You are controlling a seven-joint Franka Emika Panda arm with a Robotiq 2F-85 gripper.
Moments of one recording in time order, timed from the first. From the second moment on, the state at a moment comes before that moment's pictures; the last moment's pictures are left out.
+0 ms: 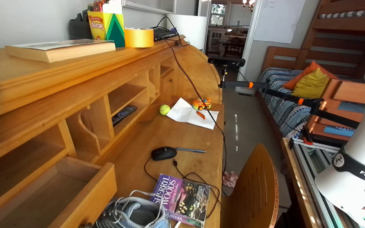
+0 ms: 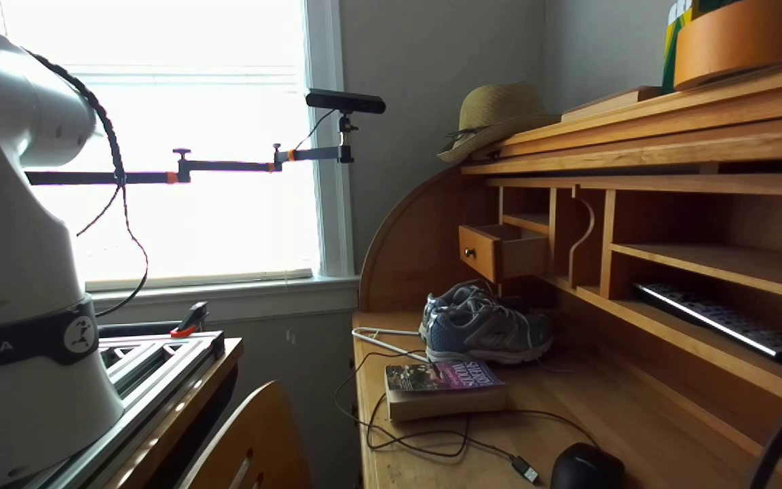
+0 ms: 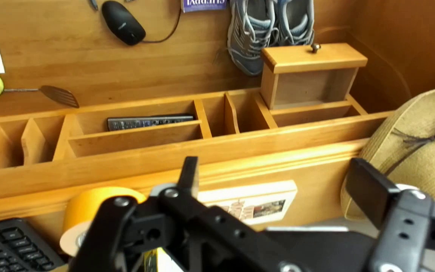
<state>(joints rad) 0.08 -0.70 -0.02 -2.30 0.23 2.04 -0.06</state>
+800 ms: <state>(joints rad) 0.08 -0.71 -0.07 -2.28 0.24 2.30 -0.06</state>
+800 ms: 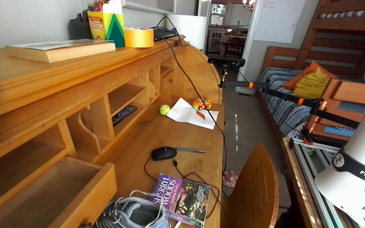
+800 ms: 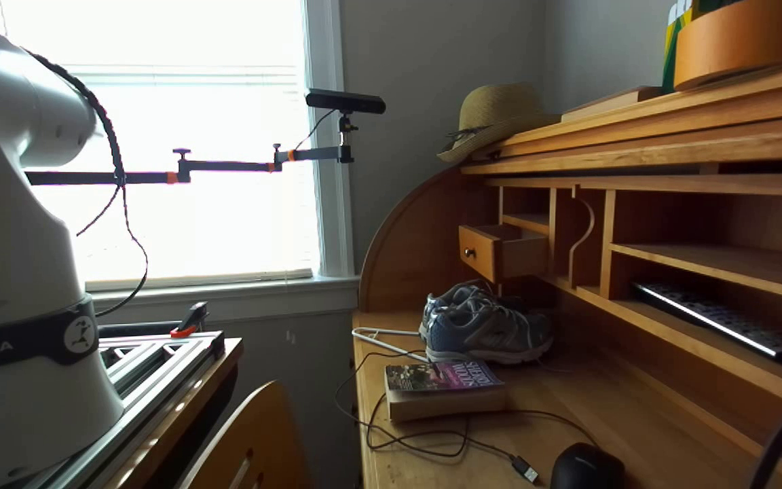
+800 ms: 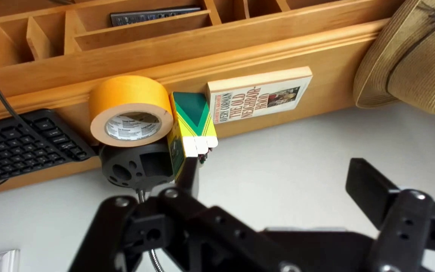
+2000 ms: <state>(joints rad) 0.08 -0.58 -0.23 -2.06 0.21 2.23 -0.37</state>
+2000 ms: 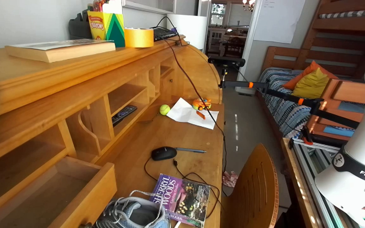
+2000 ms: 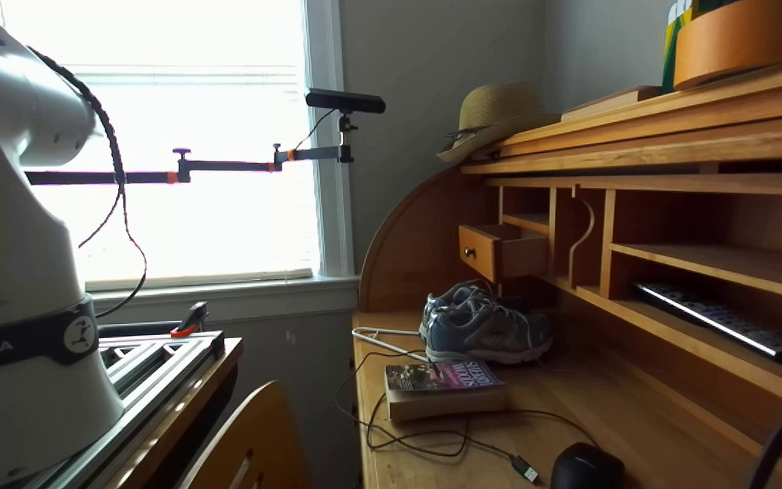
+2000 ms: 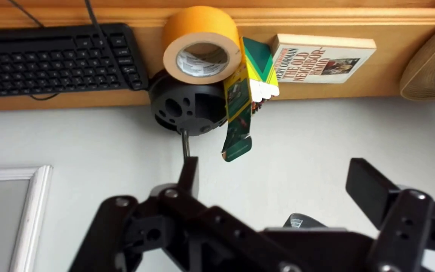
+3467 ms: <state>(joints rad) 0.05 -0.07 -0.25 -1.62 0.39 2.26 -0.58</state>
